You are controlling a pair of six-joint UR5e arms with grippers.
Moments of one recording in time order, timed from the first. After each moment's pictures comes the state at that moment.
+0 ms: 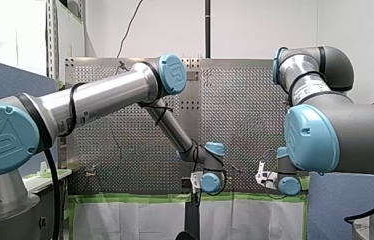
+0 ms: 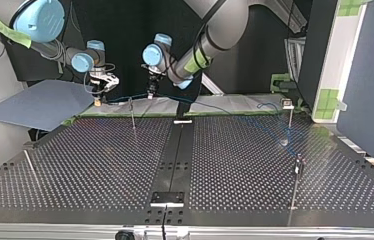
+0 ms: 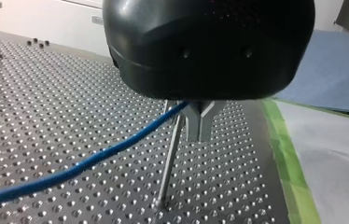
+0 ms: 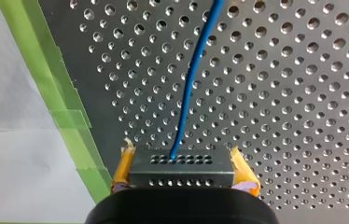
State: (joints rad) left arm -0.77 -2.74 -1.19 -2.49 -1.99 -1.78; right arm 1.69 -0.51 1.64 -0.96 1.46 1.74
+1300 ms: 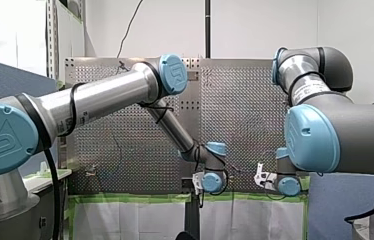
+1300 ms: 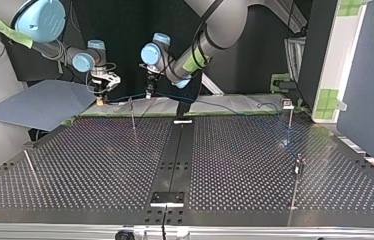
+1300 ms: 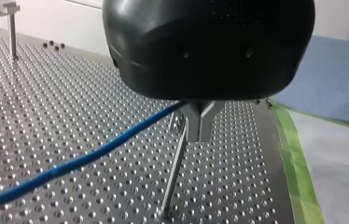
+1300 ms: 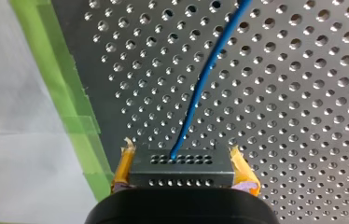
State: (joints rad) left arm -0.79 -2.75 -1.18 -2.50 -2.00 -1.84; right arm 1.69 -0.51 1.64 -0.95 1.44 1.71
